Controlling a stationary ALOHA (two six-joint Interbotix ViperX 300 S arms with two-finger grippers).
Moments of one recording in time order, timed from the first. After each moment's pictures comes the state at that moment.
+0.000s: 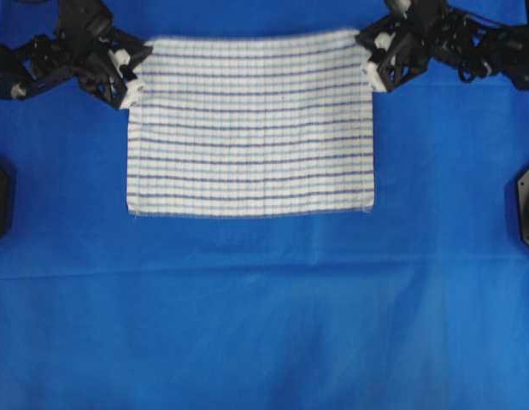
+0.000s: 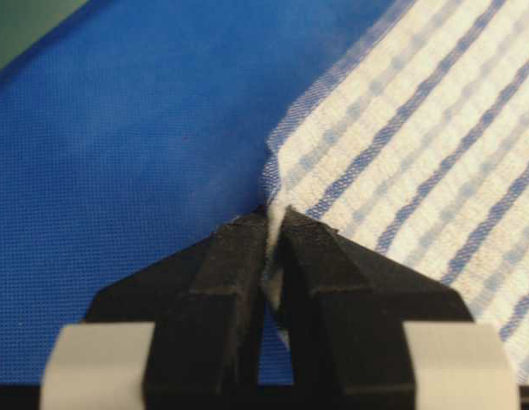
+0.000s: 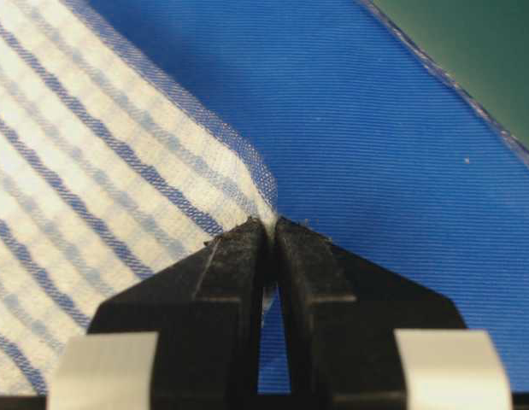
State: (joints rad) left arm 0.67 0.00 1.05 -0.02 -0.48 0.02; right arm -0.68 0.05 0.87 -0.02 -0.29 0.05
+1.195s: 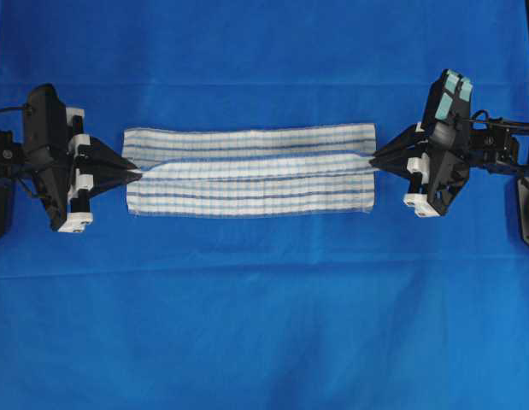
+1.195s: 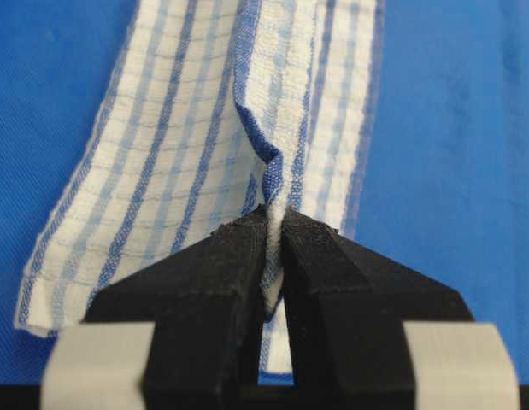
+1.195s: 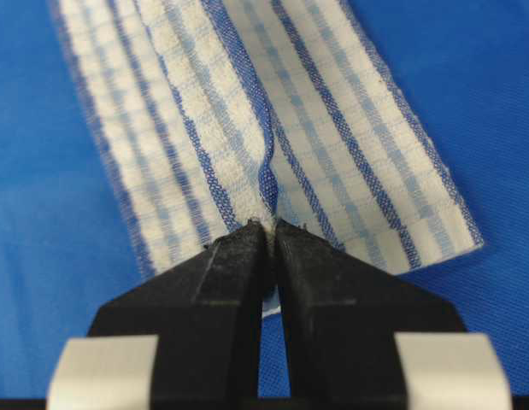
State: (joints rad) left arm 0.10 -0.42 1.28 -0.03 -0.32 -0.09; right arm -0.19 -0.31 1.15 0.10 -0.19 0.13
